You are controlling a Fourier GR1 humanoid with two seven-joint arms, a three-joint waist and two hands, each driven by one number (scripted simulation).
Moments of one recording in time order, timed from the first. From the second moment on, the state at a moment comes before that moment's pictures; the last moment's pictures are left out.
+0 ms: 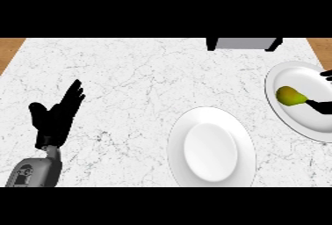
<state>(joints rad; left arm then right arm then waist) -0.16 0.23 0.03 -1.41 0.06 0.03 0.15 -0.52 -0.62 -0.30 -0.69 0.52 -0.11 -0.28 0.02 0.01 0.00</state>
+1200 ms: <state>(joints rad) -0.18 0.24 0.07 -1.40 0.06 0.01 0.17 -0.48 -0.66 -0.56 -0.79 -0.02 0.38 -0.34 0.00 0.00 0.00</state>
